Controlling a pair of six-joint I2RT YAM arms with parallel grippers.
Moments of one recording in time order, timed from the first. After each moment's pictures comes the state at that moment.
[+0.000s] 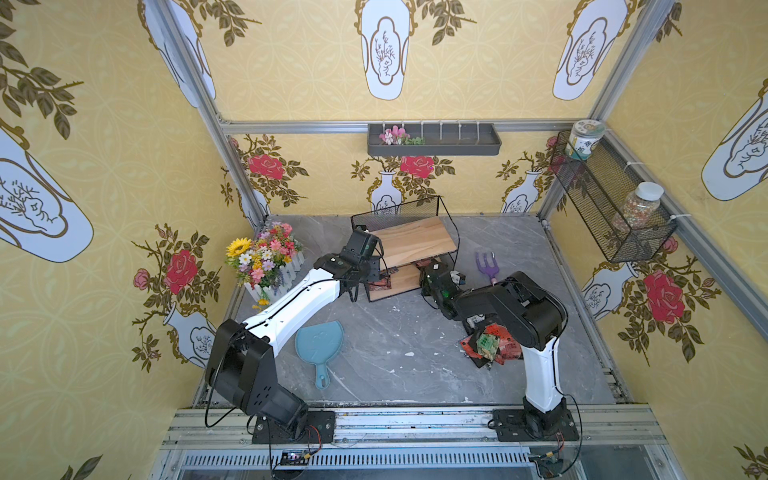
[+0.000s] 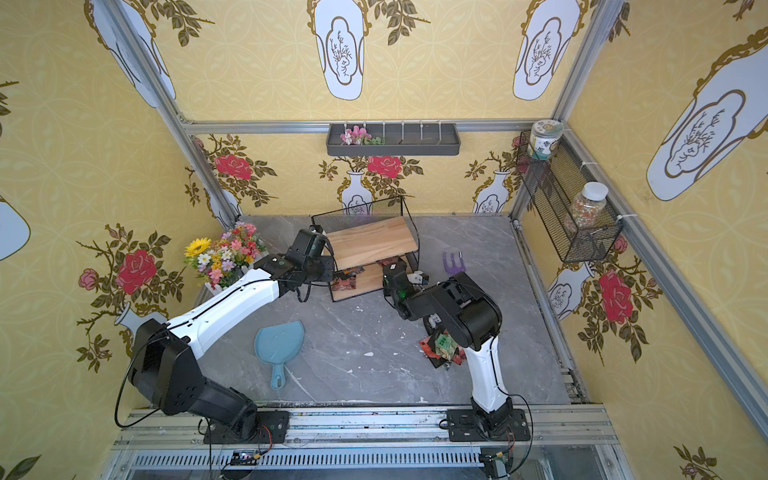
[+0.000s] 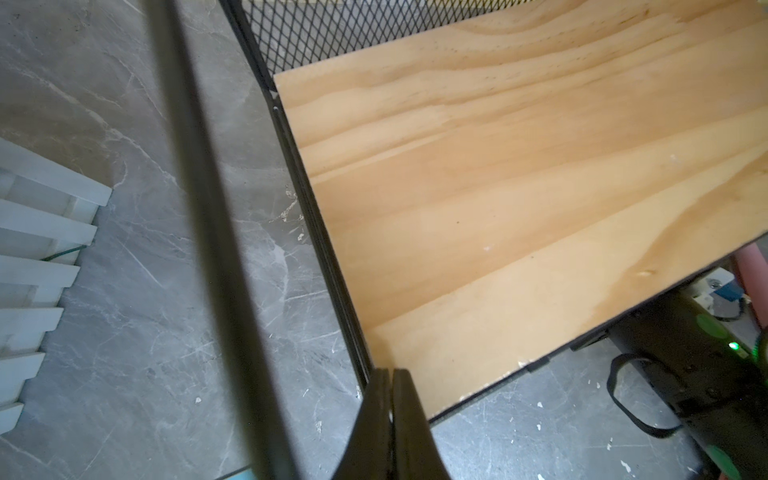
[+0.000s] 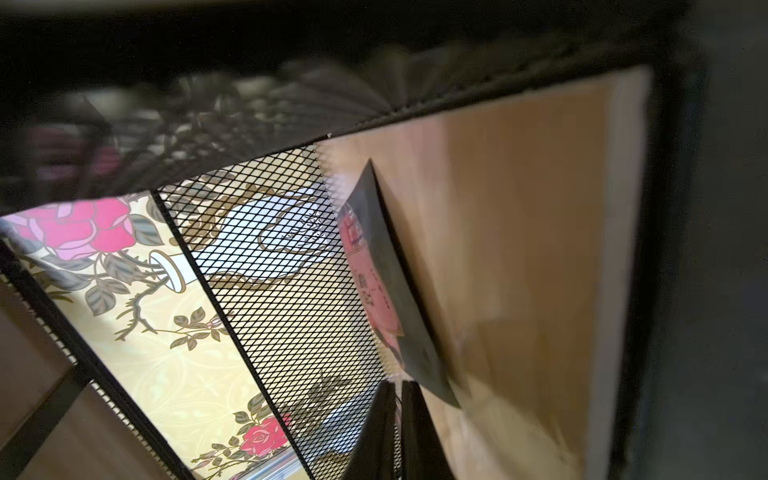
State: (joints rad) left arm -0.55 1.54 1.26 -0.61 -0.20 -0.41; right arm 0.57 2.07 0.99 0.59 0.30 1.92
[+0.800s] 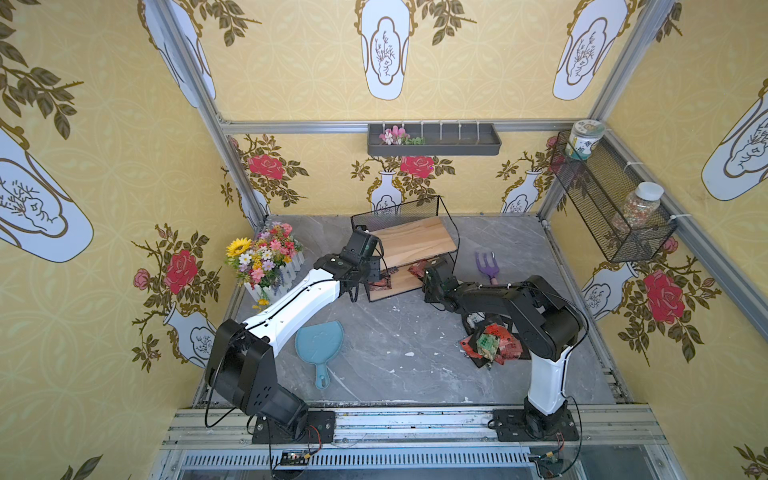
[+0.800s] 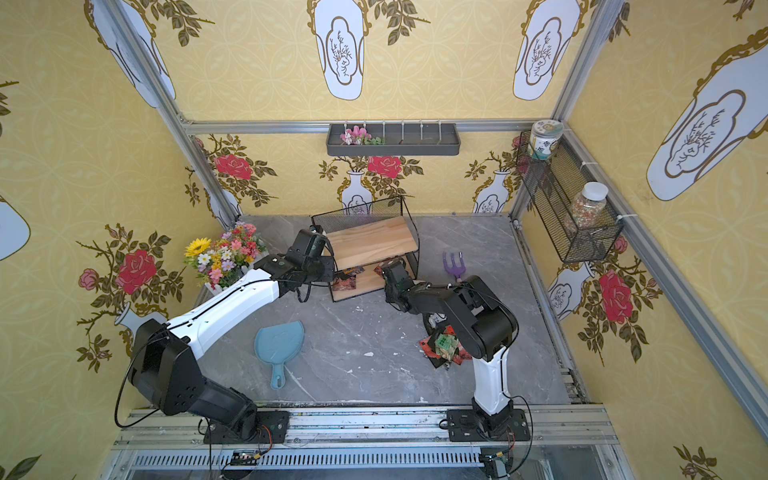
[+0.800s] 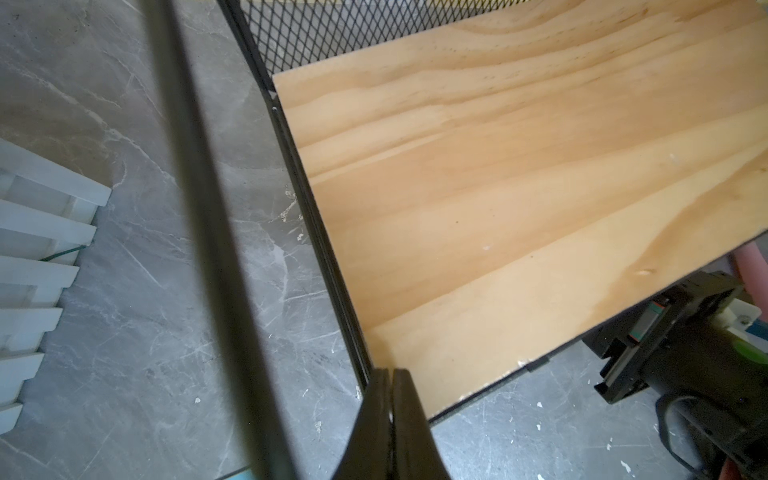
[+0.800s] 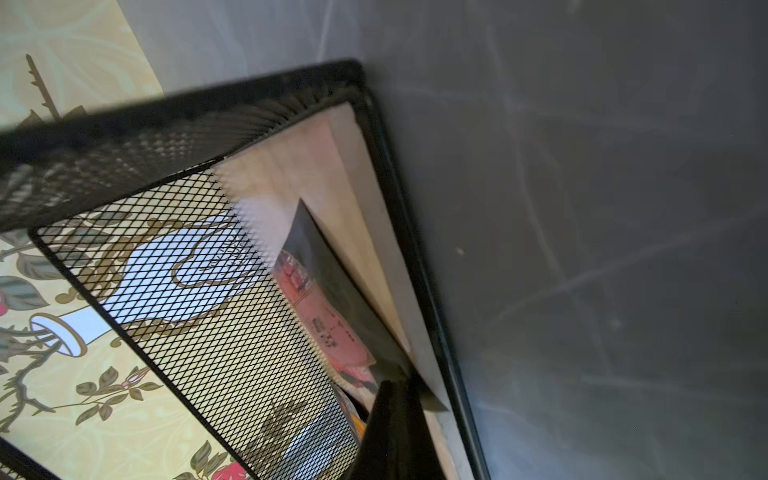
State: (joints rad) left arm -0.55 1.54 1.26 -0.61 -0.20 -0.41; right arm 0.58 1.94 1.02 0.14 0.20 2.06
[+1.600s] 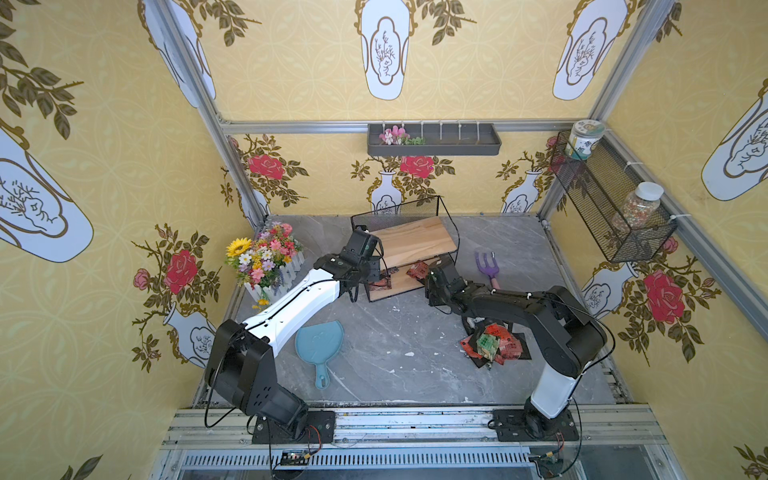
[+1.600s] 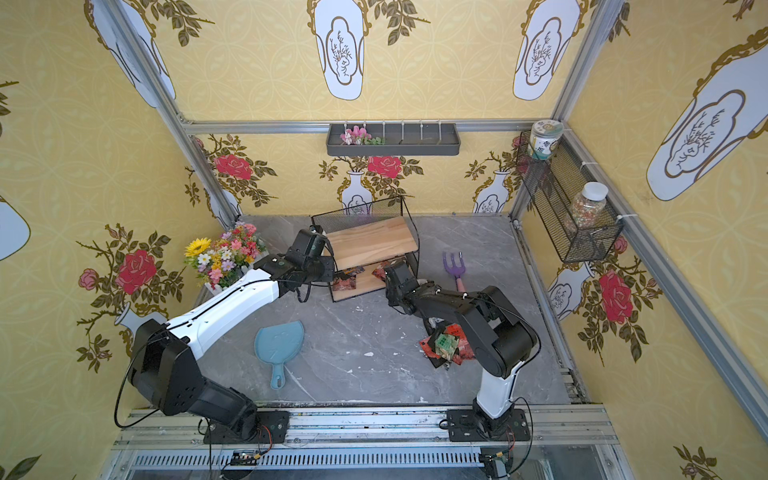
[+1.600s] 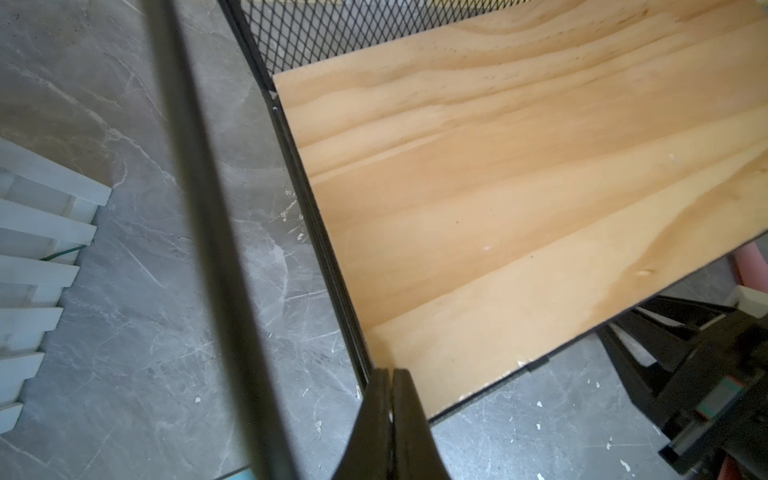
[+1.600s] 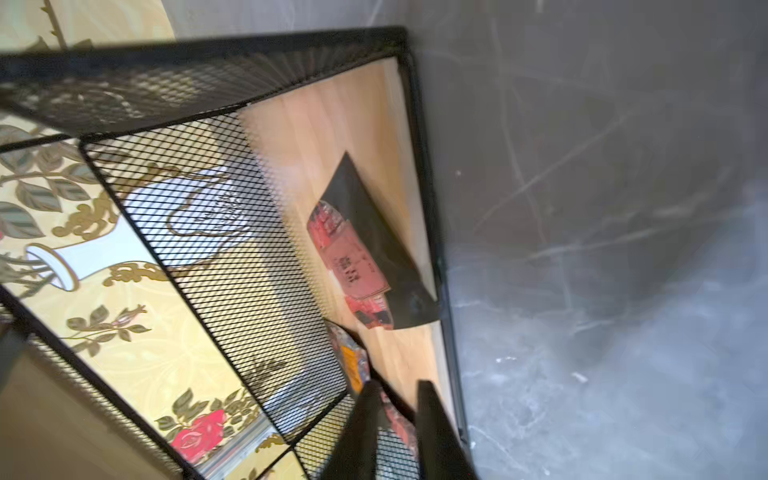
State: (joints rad) left arm -0.55 1.54 1.26 -0.61 -0.20 -0.41; right arm 0.58 1.79 0.95 0.07 0.15 1.94
